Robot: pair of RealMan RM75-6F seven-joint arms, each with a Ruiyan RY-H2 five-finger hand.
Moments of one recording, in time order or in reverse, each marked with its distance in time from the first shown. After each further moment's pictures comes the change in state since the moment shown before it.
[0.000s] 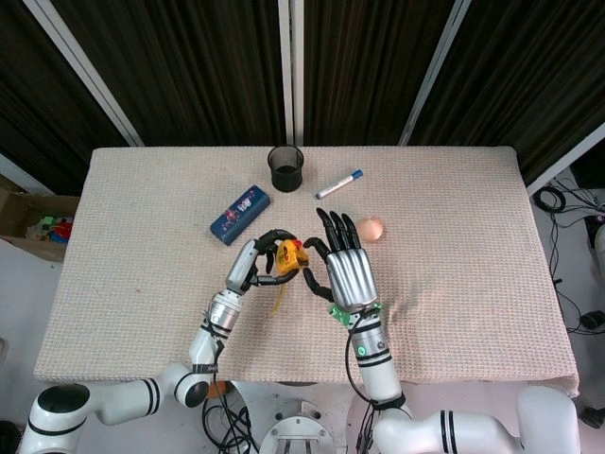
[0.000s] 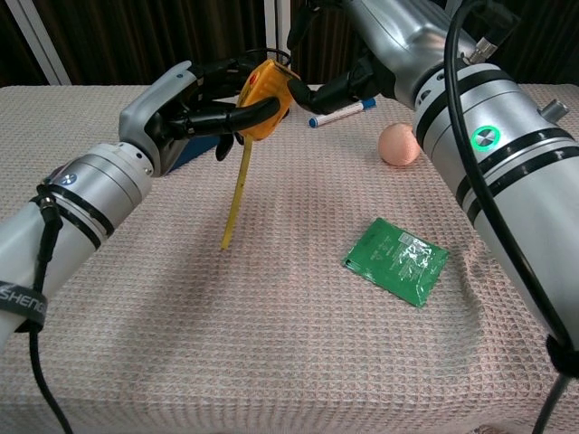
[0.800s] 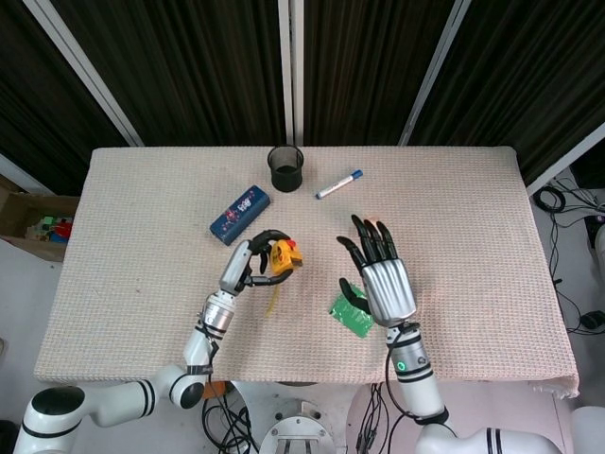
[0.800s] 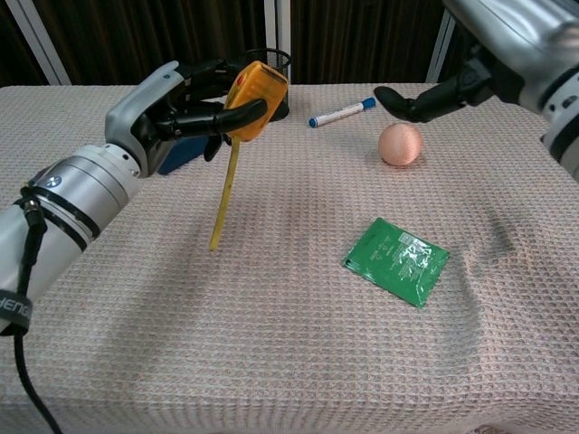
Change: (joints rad) left arm 0.018 0.016 0.009 -0.003 0.010 0.012 0.002; right arm -0.130 0.195 -0.088 -0.135 -0.107 0.005 0.002
